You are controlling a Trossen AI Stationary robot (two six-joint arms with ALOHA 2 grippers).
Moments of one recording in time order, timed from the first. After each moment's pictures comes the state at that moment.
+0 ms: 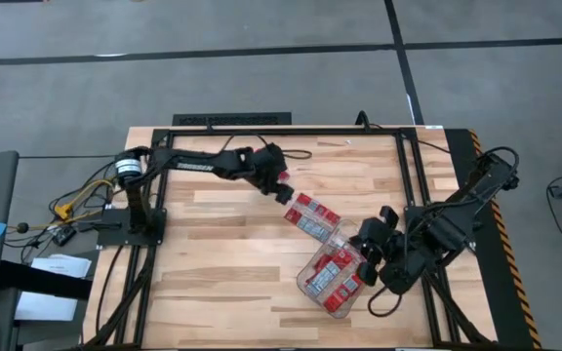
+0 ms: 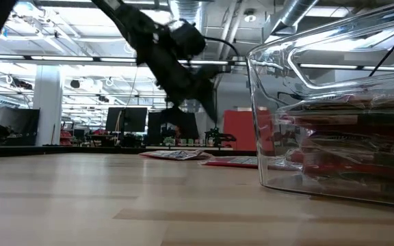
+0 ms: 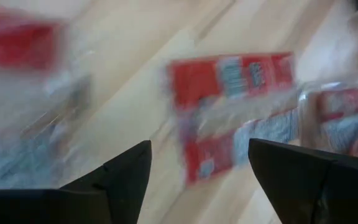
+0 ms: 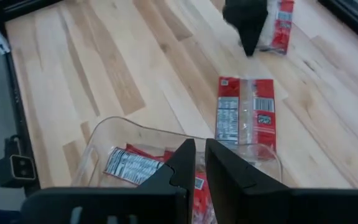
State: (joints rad) left arm 0.29 1.86 1.22 -0.21 0.19 -0.65; right arm 0.71 1.40 1.45 -1.18 0.68 1.07
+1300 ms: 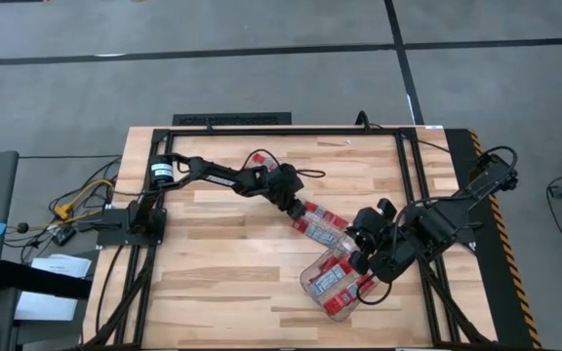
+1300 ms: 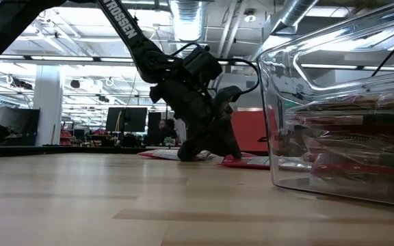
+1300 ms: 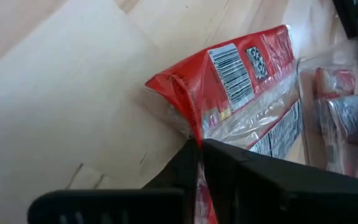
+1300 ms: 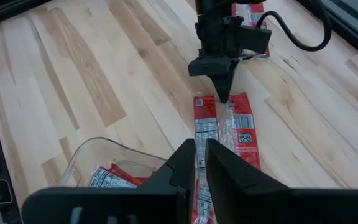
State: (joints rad) left arm 0.20 2.15 1.22 0.15 0.37 -0.71; right arm 0.63 1.40 1.45 -1.20 0.68 1.07
